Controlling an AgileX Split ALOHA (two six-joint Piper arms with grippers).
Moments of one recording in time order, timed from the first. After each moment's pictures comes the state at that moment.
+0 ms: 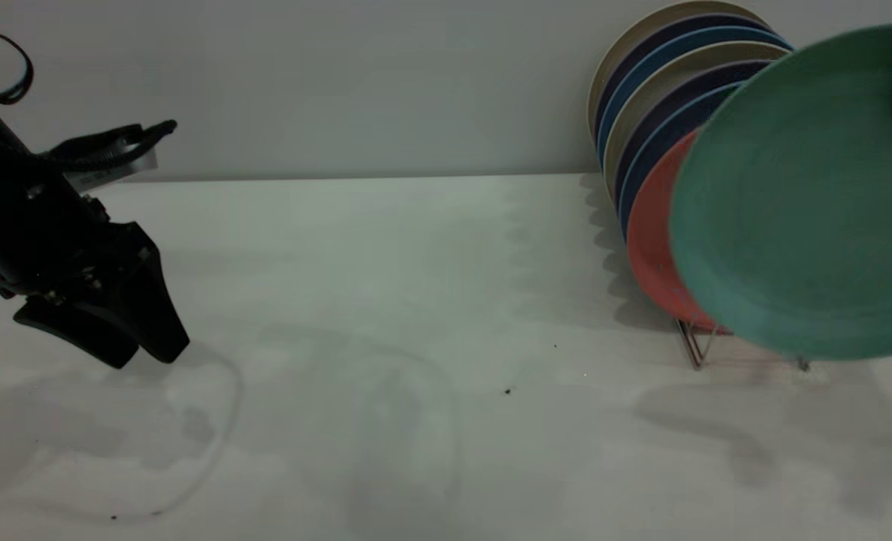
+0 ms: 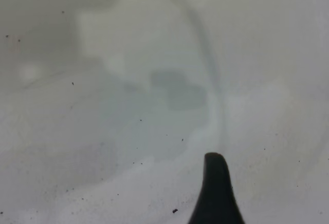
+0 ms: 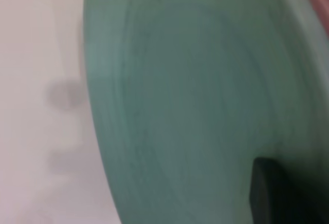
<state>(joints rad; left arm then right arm) 0.02 2.05 -1.12 -0.58 0.71 0.73 0.09 1.50 -1.03 0.22 0.62 -1.32</state>
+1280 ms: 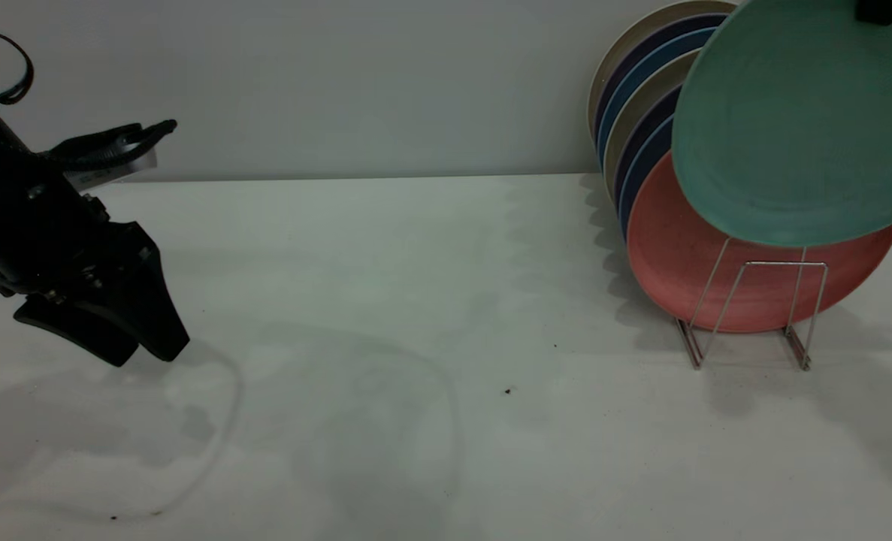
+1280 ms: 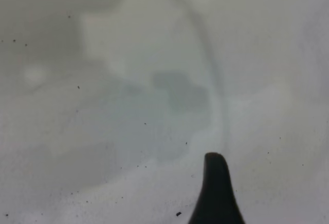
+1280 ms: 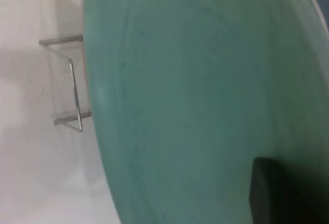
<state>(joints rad) 0.02 2.05 -1.12 -0.58 0.70 0.73 0.09 1.67 -1.30 0.15 0.63 -1.47</state>
